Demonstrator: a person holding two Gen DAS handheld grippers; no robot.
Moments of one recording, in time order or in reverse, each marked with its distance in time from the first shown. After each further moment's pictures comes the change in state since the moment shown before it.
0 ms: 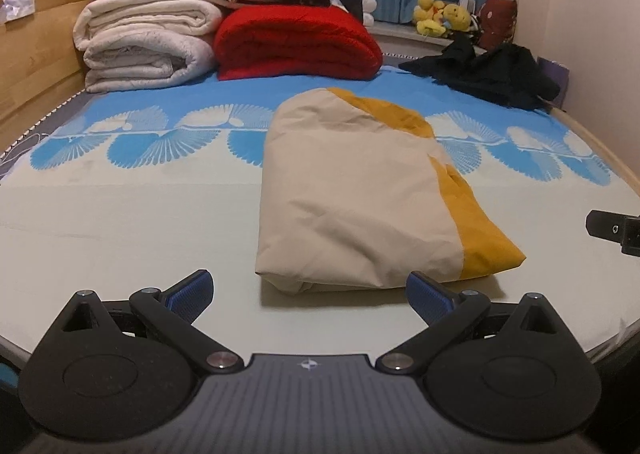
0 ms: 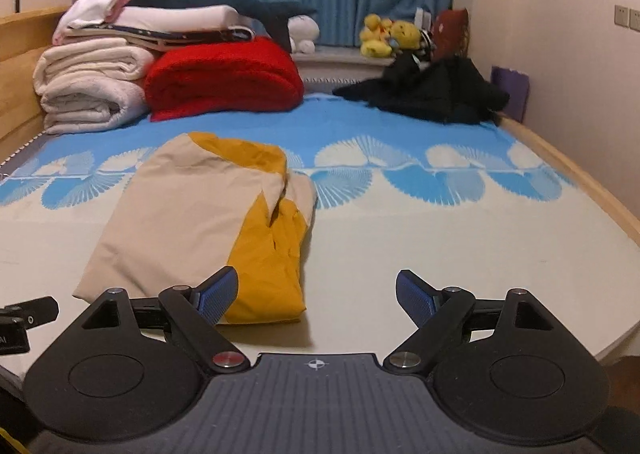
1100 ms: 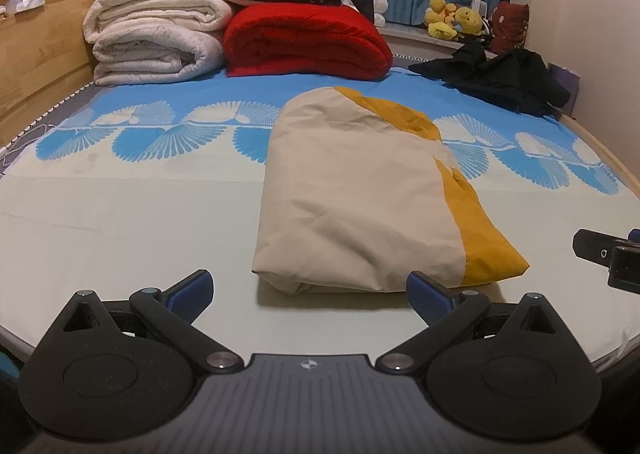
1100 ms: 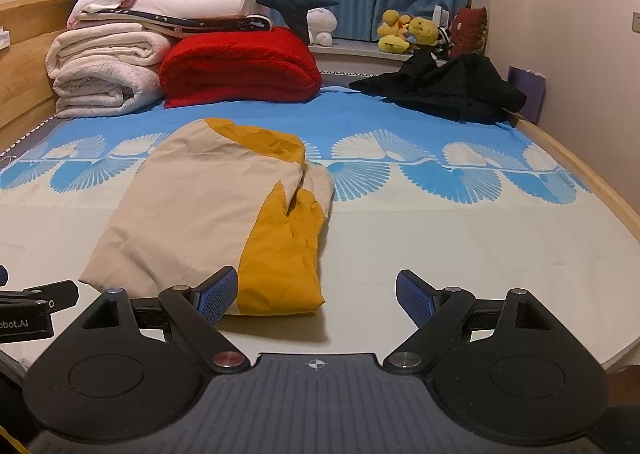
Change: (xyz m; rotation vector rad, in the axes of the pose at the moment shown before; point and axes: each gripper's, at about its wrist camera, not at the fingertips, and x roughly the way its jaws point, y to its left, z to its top) left arm 0.011 0.009 0.001 -0.028 -0.001 0.015; right arm -0.005 0.012 -0.015 -0.039 0.008 0.034
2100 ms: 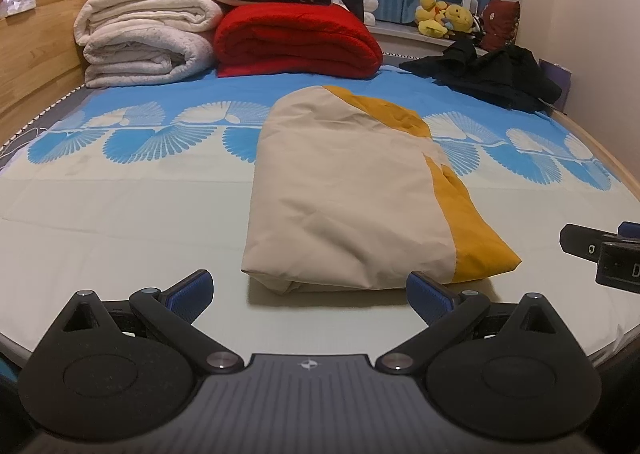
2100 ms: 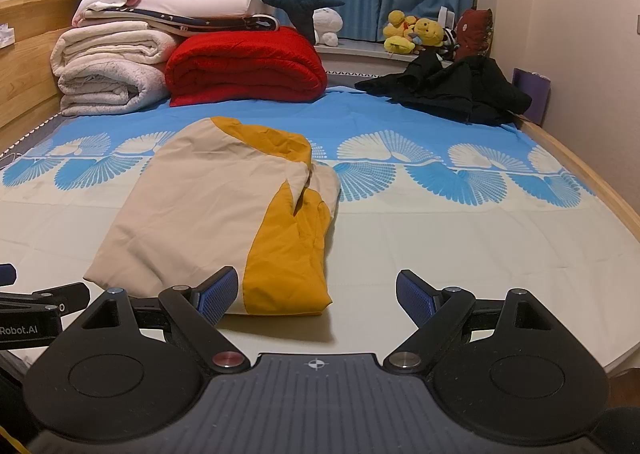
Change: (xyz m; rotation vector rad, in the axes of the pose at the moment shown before) left arm 0.001 -0.006 -0.002 0.017 0.002 -0.023; right arm 0.000 0.004 0.001 -0.010 -0.002 0.007
